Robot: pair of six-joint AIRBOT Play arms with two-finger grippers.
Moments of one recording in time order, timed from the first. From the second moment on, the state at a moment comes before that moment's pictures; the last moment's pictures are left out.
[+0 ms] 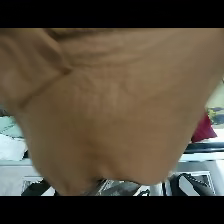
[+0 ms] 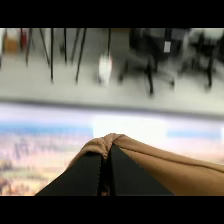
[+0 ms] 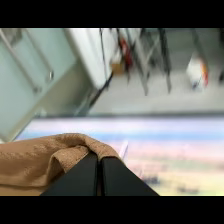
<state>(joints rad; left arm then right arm) -0.06 -1.00 1.72 -1.65 0.95 1.49 -0.39 -1.03 1.69 2.54 -1.17 -1.85</state>
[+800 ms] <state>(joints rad) -0.04 -2.00 1.95 -1.65 0.86 1.52 -0.24 -2.01 1.68 2.58 -0.87 -1.92</state>
